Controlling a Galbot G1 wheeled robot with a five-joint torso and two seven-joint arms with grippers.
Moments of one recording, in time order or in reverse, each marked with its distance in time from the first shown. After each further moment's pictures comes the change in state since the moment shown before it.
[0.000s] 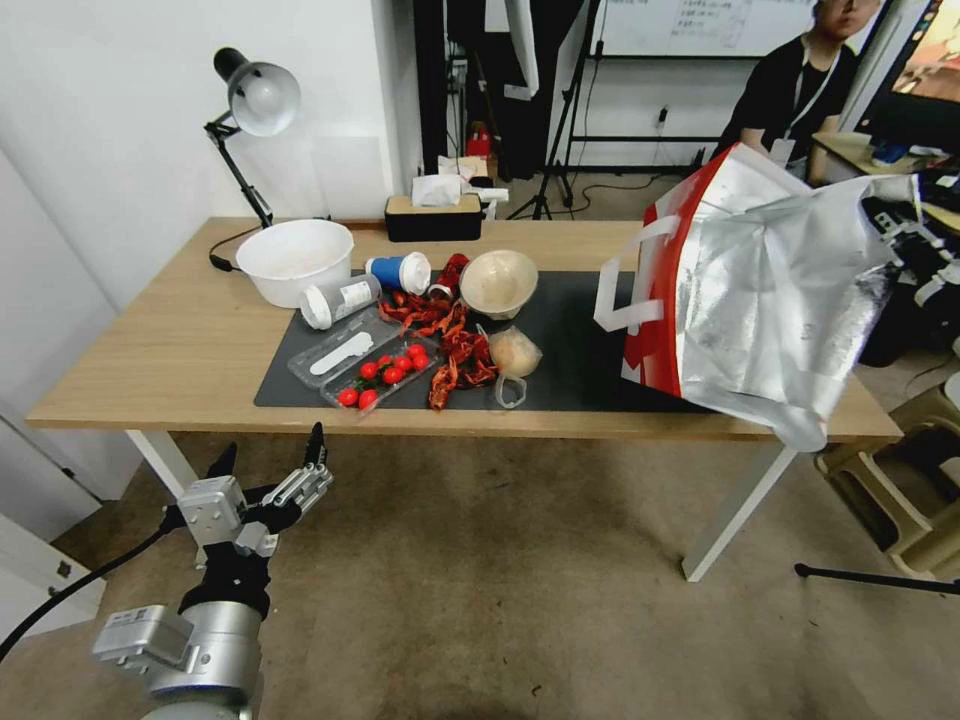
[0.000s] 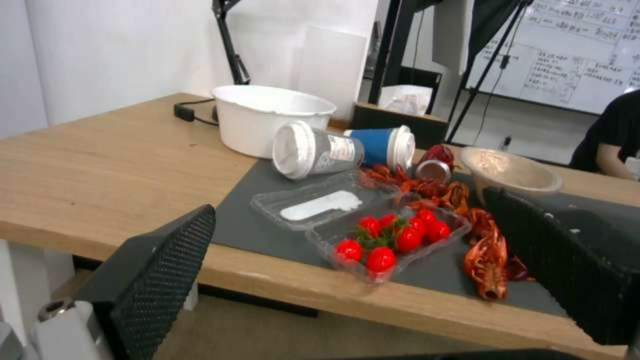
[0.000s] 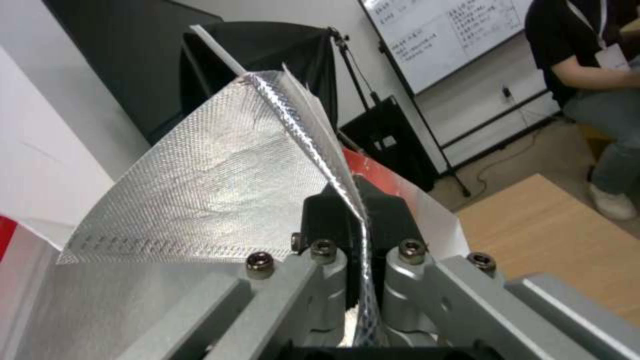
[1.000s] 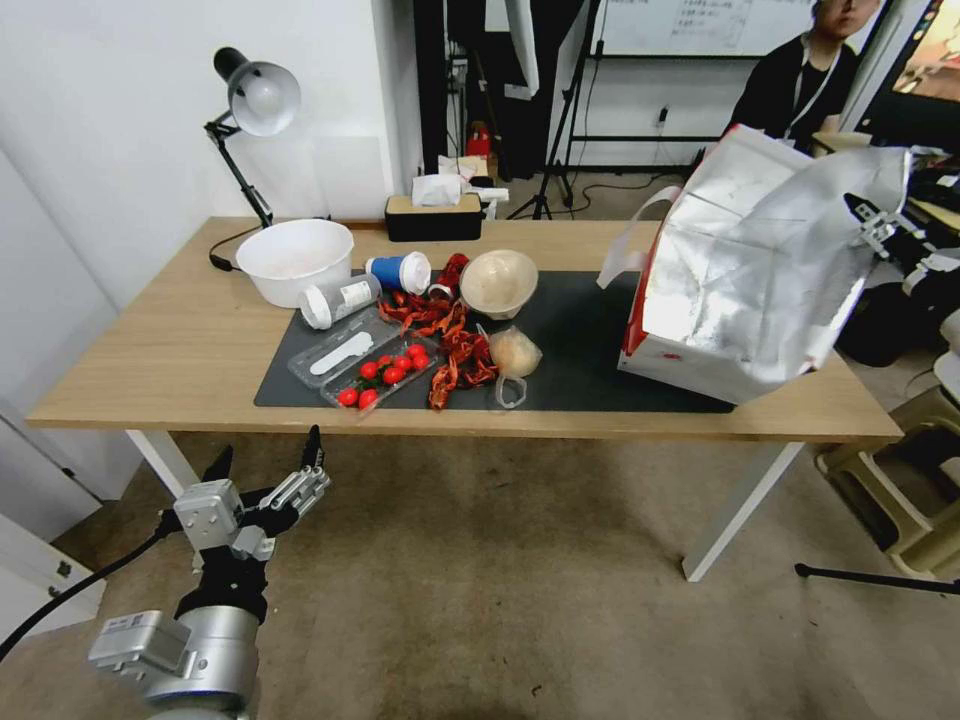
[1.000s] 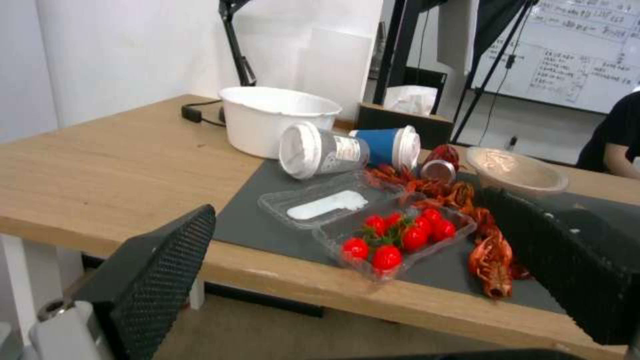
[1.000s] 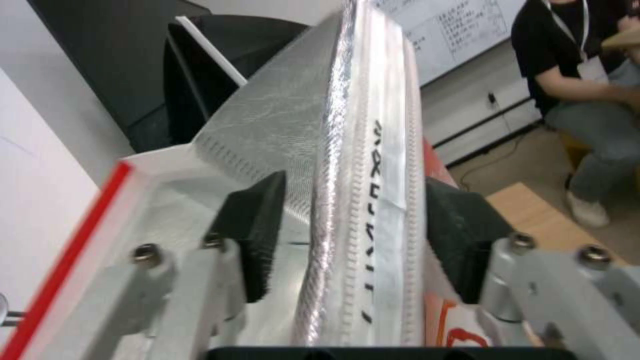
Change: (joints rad) left arm 0.026 -0.010 -0.004 -0.010 0.016 -0.012 -0.001; right arm 0.123 -0.032 -0.100 -0.070 -0.037 -0.023 0.055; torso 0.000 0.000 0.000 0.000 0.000
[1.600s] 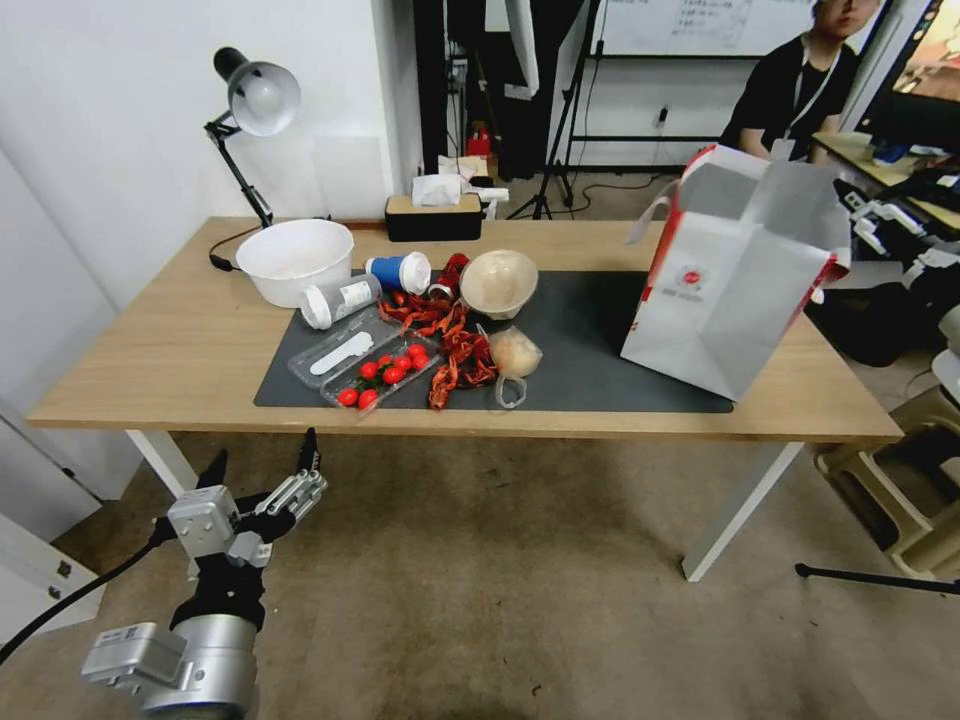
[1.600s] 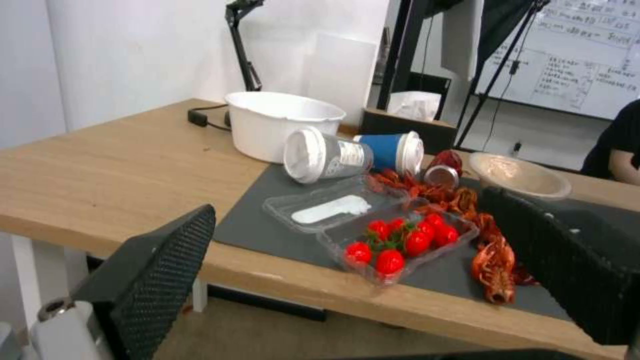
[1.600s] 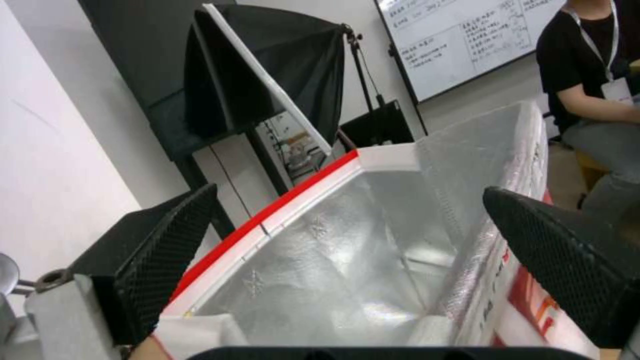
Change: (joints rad) left arm 0.015 -0.010 0.003 -0.007 0.011 -0.019 -0.004; right arm -0.010 -0.011 -0.007 0.016 -0.057 0.008 -0.045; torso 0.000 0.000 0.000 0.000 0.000
